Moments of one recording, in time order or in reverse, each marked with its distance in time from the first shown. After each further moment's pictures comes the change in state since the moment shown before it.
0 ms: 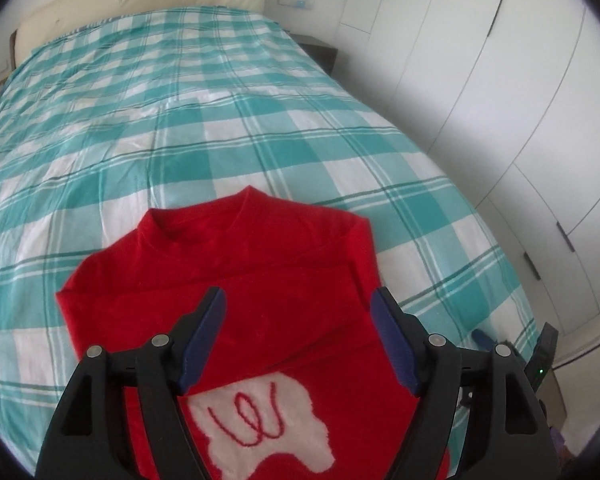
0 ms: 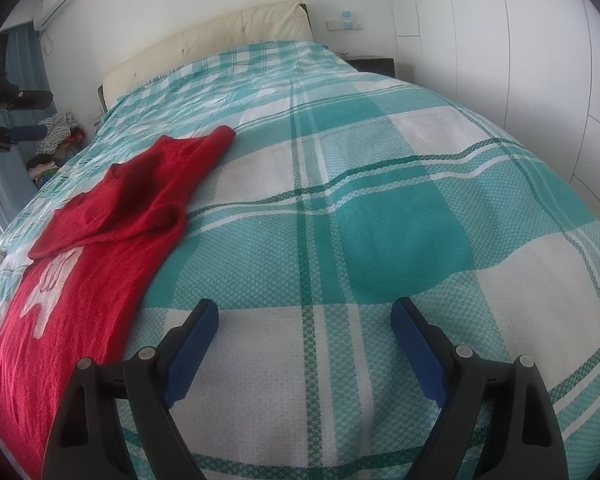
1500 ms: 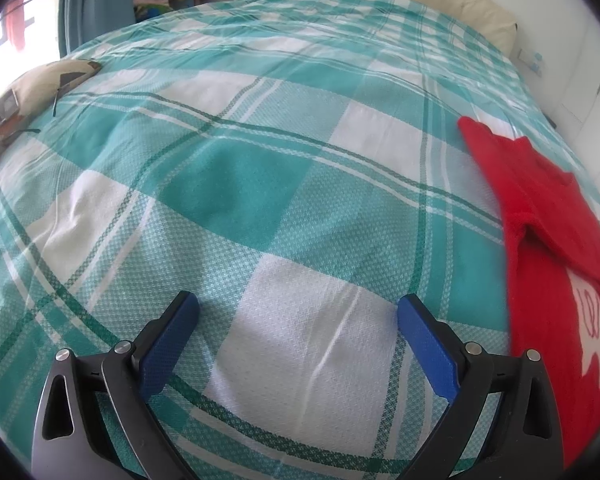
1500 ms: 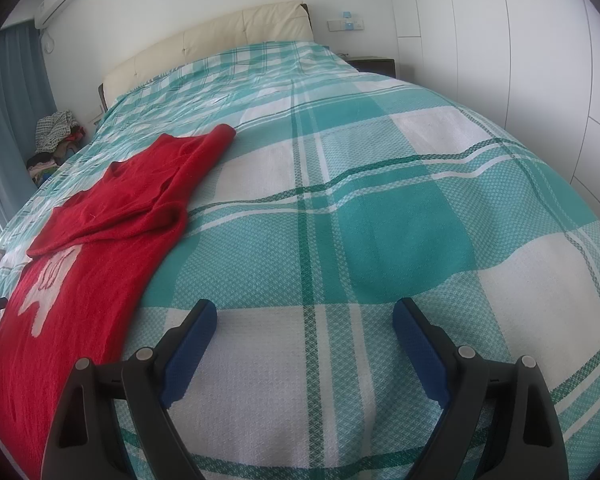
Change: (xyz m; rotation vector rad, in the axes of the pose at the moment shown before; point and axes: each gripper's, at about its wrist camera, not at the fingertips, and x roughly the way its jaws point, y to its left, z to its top) left arm -0.032 0.245 -0.243 -0.545 -0.070 0.501; right arm 0.005 -0.008 0.002 -0.003 0.002 0.002
